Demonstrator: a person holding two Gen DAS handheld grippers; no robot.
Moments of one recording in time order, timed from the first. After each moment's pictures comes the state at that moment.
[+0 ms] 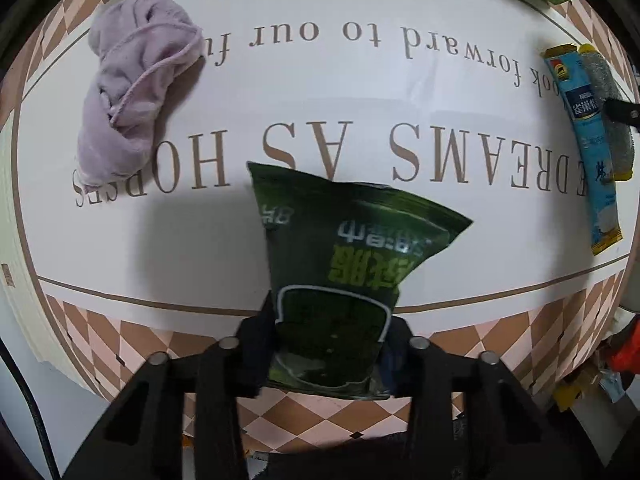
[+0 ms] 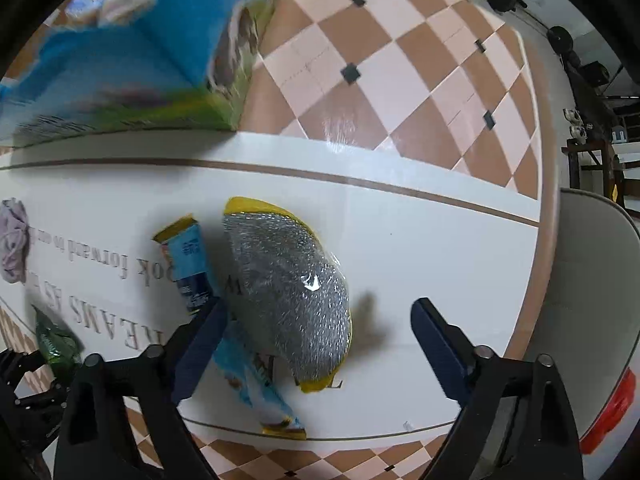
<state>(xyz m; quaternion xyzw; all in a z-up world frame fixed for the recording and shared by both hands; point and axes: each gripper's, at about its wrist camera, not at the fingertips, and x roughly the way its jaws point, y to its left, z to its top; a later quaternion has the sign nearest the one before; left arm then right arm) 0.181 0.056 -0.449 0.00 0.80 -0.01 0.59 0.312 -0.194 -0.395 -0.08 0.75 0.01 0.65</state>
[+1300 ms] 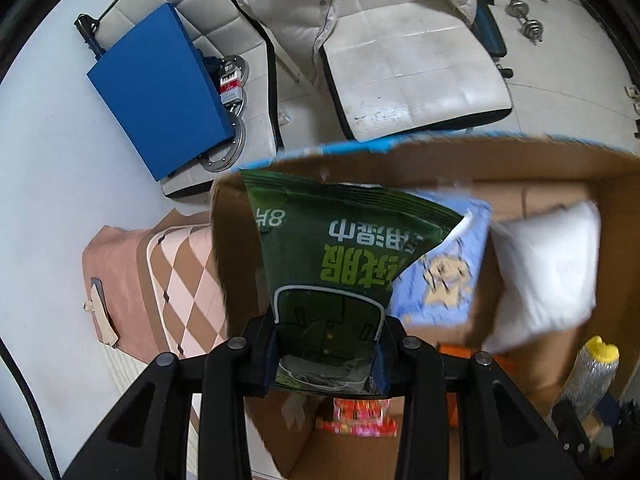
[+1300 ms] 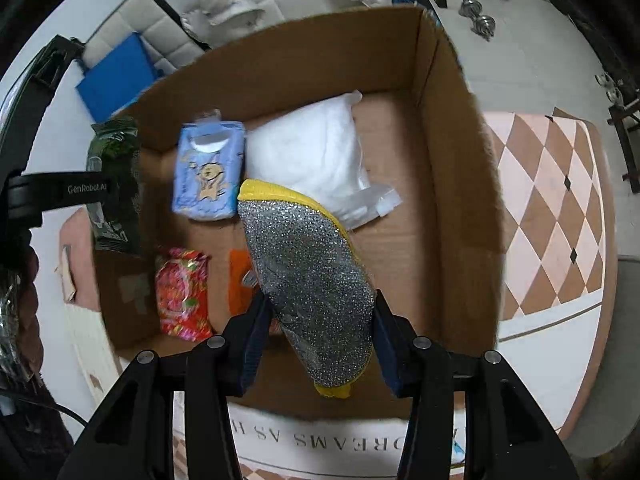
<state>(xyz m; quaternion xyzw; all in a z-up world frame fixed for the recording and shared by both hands) 0.562 0.114 -0.349 0.12 0.72 0.06 0.68 0.468 -0.085 -0.322 0.12 0.71 0.04 0.70</state>
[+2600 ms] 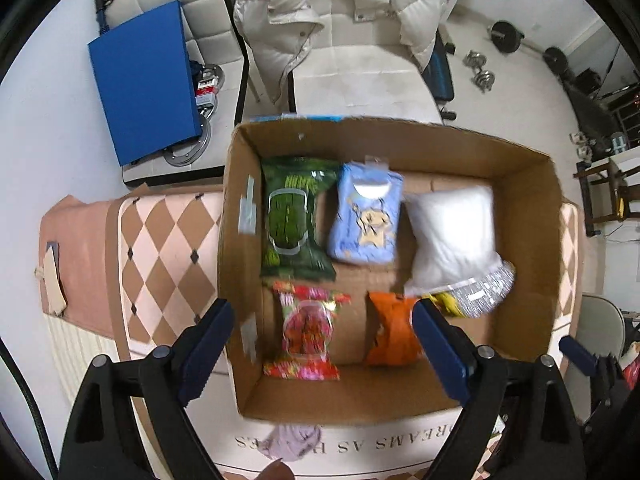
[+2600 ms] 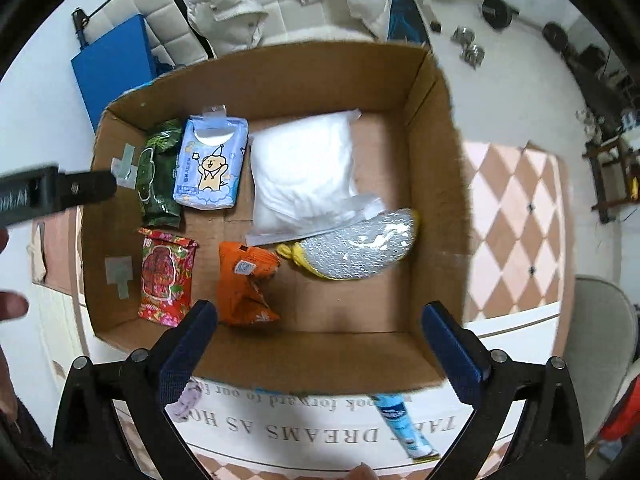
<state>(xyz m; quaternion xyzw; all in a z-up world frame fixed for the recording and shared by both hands) 0.478 0.121 -0.270 -0.02 0.68 -0.01 0.73 0.449 -0.065 -0.272 0.02 0.69 0.02 0.72</state>
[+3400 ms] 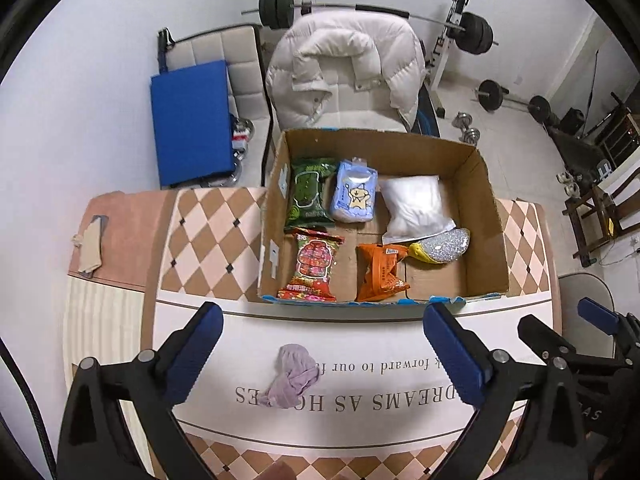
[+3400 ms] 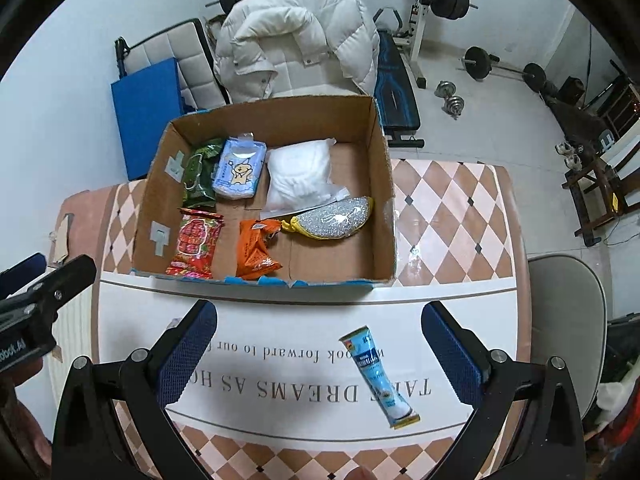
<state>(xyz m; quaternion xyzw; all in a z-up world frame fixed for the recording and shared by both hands) 0.309 0.116 -0.169 -0.02 0.56 0.01 0.83 0.323 -0.085 -0.162 0.02 0.60 0.02 0.80</state>
